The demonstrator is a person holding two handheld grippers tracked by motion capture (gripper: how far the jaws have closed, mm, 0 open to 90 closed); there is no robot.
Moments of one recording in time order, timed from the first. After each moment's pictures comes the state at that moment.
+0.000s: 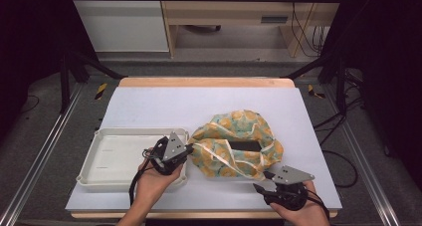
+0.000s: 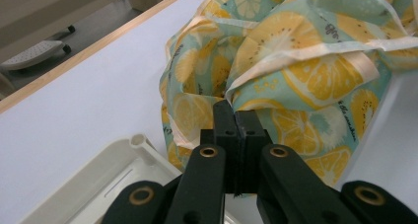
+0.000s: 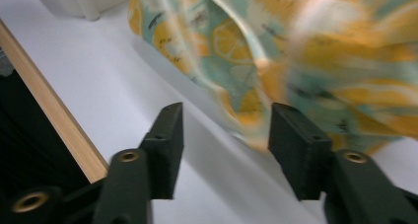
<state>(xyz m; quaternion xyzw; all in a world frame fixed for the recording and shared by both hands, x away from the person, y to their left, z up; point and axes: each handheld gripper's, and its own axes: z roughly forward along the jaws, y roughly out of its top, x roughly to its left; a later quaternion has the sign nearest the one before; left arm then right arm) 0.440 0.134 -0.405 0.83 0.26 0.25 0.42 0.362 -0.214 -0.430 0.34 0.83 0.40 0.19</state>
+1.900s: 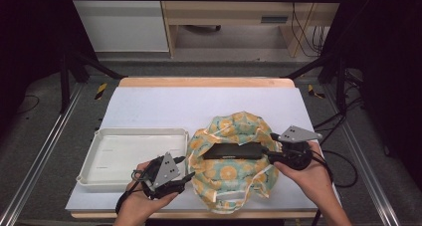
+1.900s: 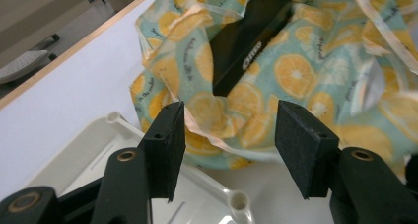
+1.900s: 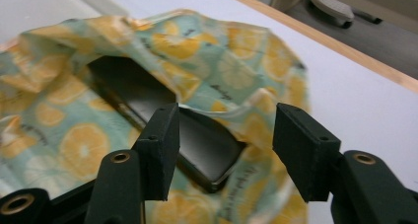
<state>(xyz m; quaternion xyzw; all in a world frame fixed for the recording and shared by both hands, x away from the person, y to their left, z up) 0.392 0.142 -0.392 0.86 0.21 0.25 0.40 0.434 -0.217 -0.377 0.34 0.81 0.41 0.24</state>
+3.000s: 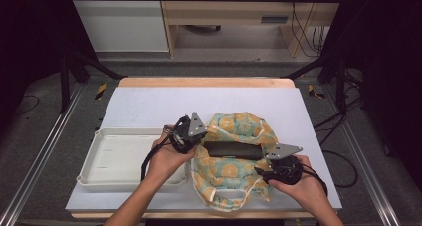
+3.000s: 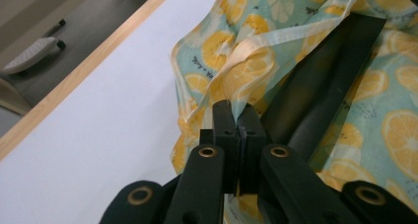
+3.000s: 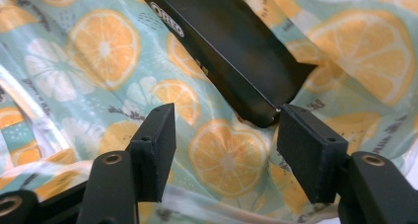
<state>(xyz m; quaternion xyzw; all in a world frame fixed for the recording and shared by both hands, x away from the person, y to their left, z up) 0.487 0.094 -0.373 0.88 0.22 0.24 0.35 0.425 -0.212 -0.425 0.32 0.87 0.33 0.19</state>
